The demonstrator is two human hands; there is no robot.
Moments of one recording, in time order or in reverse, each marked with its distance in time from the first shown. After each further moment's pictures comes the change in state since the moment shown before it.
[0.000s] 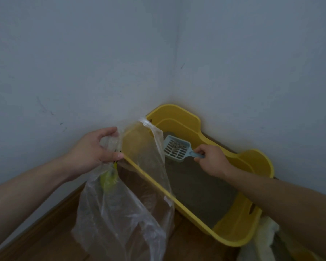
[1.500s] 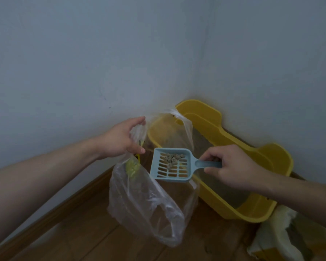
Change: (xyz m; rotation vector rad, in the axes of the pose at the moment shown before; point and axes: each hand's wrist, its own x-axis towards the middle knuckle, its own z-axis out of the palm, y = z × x) left_hand -0.045 0.016 -0.032 0.268 -0.173 0.067; right_hand -0.128 -0.102 -0.044 -0.093 -0.139 -0.331
